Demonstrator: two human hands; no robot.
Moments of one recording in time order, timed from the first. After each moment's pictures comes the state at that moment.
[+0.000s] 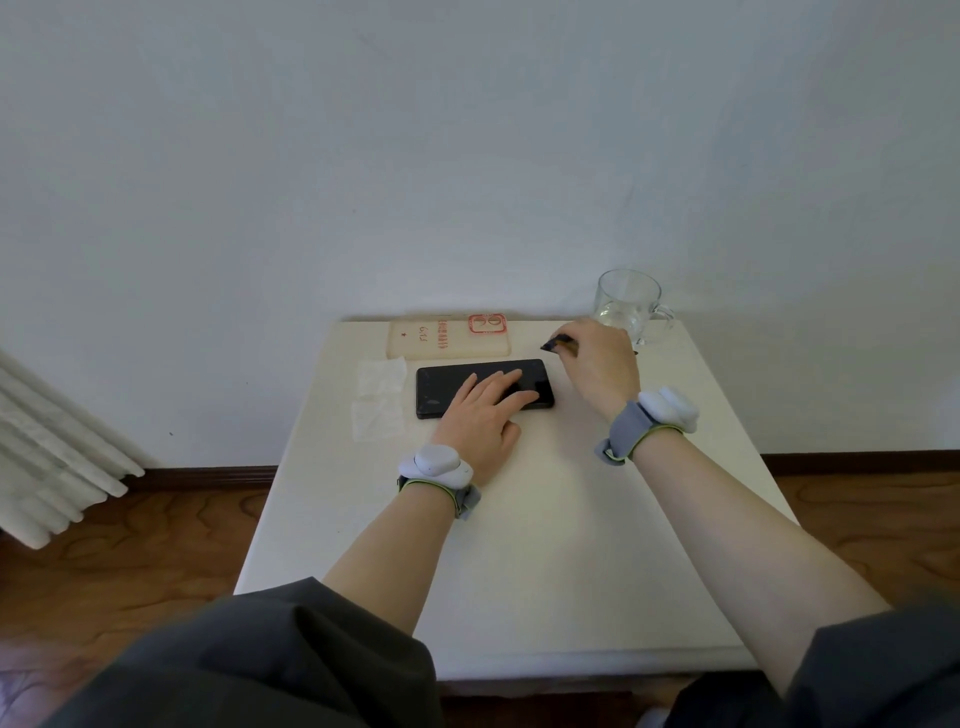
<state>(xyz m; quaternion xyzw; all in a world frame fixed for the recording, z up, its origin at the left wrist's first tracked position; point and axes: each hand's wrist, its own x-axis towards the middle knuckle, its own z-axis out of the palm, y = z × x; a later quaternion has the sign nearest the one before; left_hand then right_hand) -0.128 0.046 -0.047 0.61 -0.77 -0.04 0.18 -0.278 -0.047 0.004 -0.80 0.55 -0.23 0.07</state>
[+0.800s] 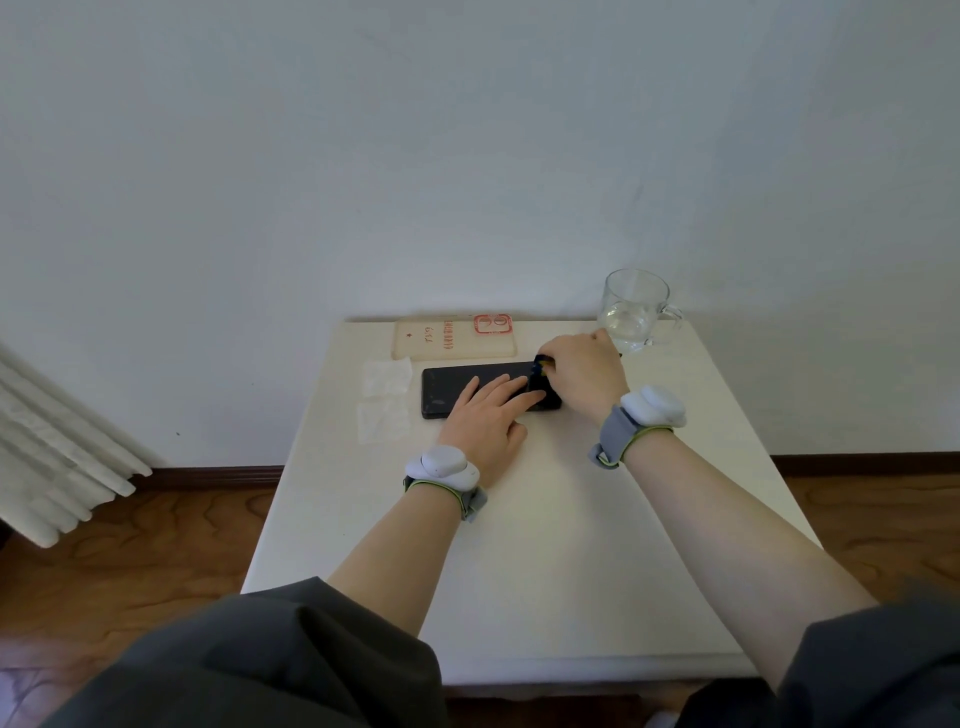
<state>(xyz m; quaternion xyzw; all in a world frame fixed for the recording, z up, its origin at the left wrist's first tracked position) -0.130 0.044 -0.049 0.63 -0.76 -0.06 0.17 -0.262 -0.042 -0.001 -0.86 0.51 -0.09 -0.03</state>
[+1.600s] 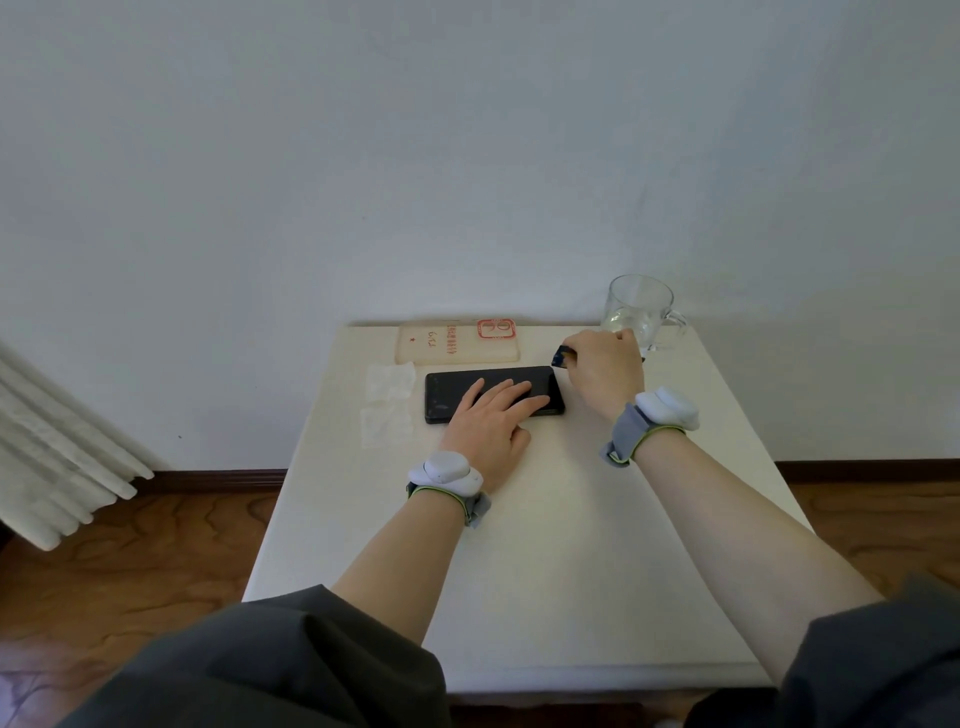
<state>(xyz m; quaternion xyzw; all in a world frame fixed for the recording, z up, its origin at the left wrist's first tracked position) -0.128 0.045 -0.048 0.62 -0.76 -0.03 0.18 -0.270 -0.056 -0.006 -0.82 0.56 -0.12 -0.06</state>
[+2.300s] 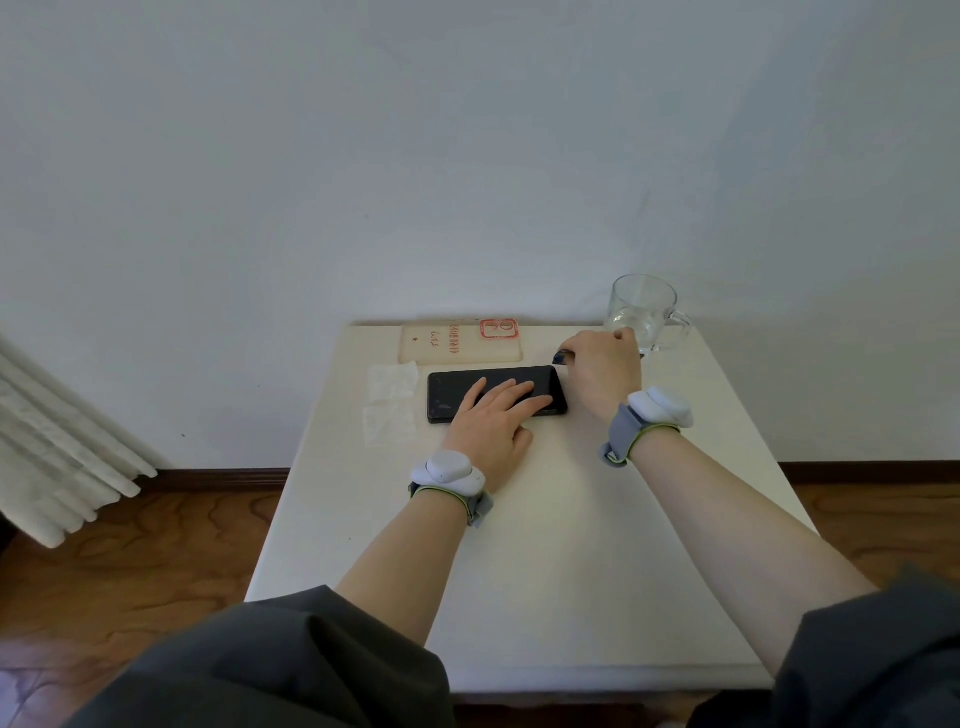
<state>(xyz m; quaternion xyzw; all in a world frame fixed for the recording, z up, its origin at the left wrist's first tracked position) -0.129 0.046 -0.047 0.62 -0.76 -0.04 0.18 -0.266 -0.063 -0.014 -0.82 0.56 -0.11 -0.06</state>
